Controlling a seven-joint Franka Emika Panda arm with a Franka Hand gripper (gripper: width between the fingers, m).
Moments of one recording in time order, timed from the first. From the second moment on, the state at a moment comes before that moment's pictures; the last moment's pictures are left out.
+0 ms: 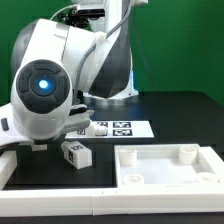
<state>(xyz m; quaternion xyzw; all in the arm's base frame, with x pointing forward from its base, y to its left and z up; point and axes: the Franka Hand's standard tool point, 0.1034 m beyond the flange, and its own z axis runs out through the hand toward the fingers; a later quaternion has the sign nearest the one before) 0.426 -0.180 0.015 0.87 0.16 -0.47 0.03</state>
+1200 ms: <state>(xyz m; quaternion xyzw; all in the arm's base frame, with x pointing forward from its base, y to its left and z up) 0.501 -0.059 0.108 0.91 0.11 -0.39 0.00</state>
